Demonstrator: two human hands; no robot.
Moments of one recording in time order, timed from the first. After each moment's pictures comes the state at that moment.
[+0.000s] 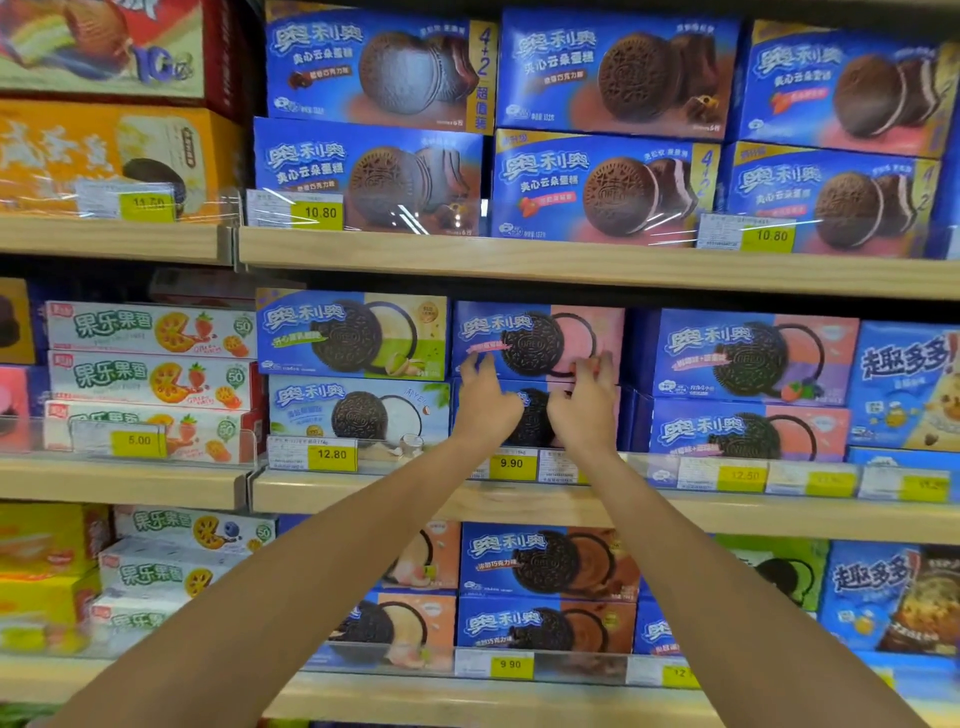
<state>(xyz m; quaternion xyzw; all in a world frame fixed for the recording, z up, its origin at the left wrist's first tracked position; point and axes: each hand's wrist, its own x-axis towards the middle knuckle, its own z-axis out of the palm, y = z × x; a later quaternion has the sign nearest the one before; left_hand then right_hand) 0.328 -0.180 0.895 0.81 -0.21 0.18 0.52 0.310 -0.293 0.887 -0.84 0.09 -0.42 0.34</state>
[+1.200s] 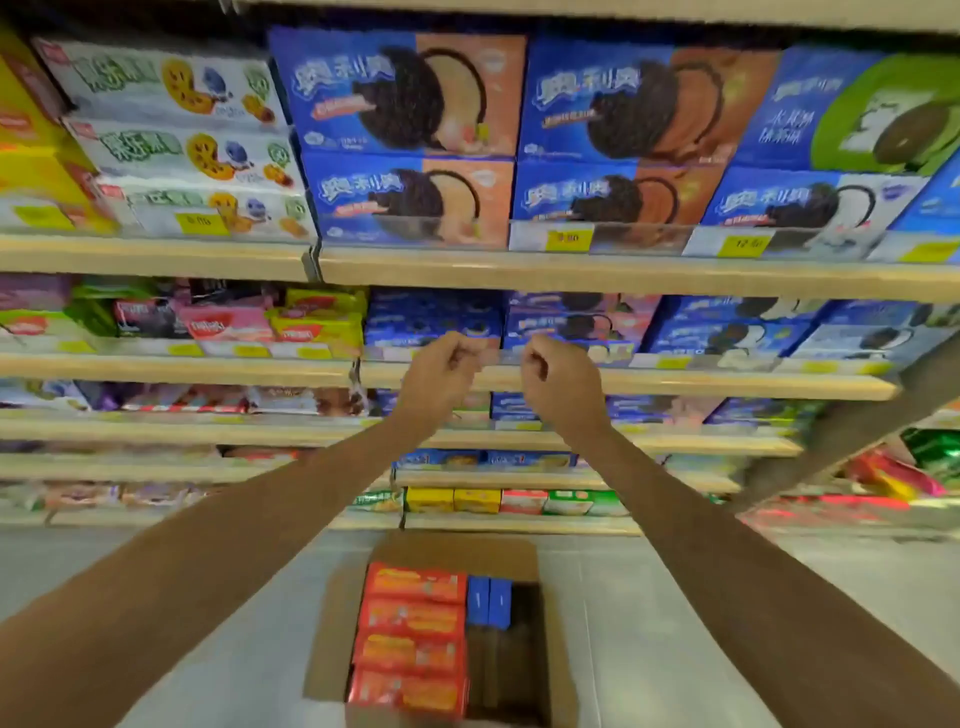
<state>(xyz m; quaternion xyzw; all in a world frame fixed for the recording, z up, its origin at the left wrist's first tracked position) 0.200 -0.039 0.545 0.84 -0.14 -0.06 0.53 0.150 -0.192 0.549 -0.92 -0.01 -0.22 0.32</state>
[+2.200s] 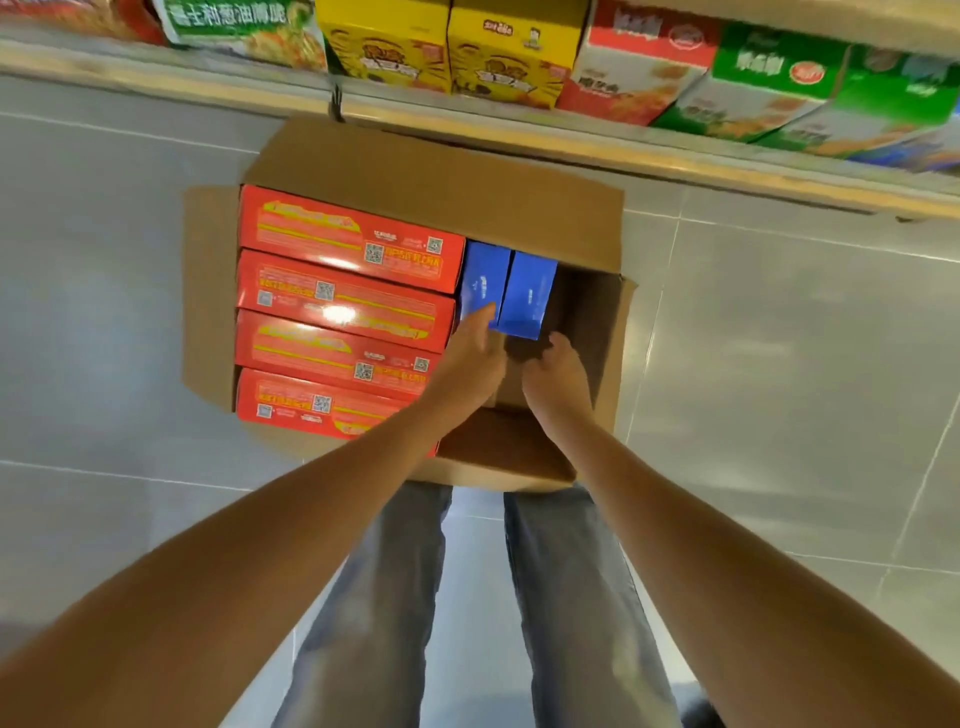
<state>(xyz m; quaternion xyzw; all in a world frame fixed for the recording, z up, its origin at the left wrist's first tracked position) 0.027 -0.066 -0.087 0.79 0.11 -0.42 0.43 -0.008 -0.164 -0.100 -0.76 0.40 0.33 0.40</state>
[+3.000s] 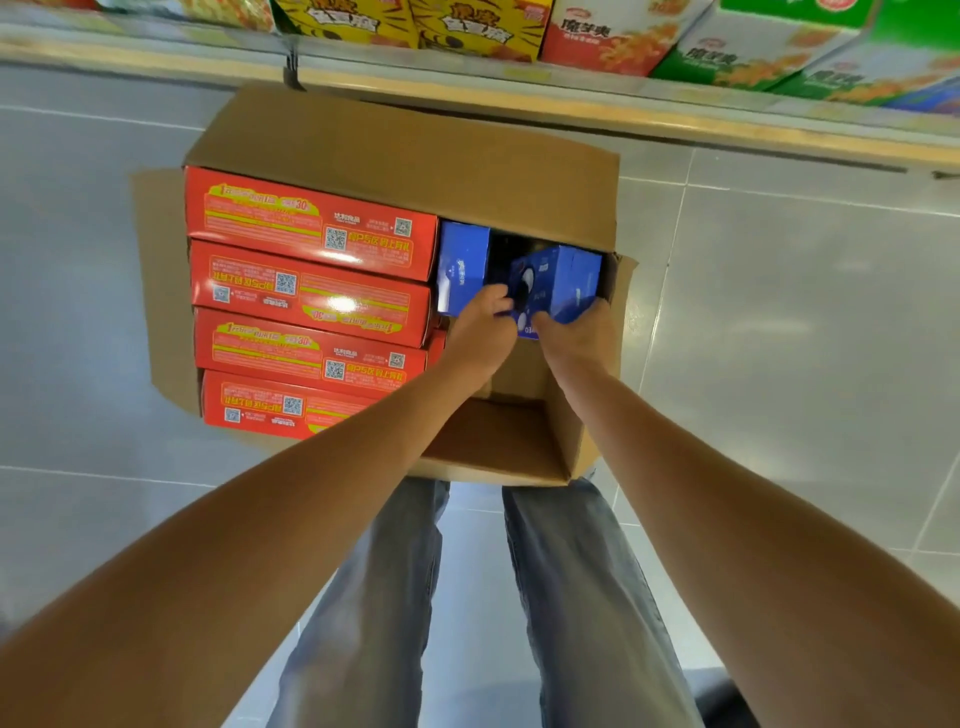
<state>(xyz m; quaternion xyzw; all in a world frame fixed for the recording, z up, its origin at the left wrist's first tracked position) 0.039 -0.102 -0.139 0.73 0.21 -0.47 0.45 0.008 -0.203 -0.148 -0.73 0.48 0.24 0.41</state>
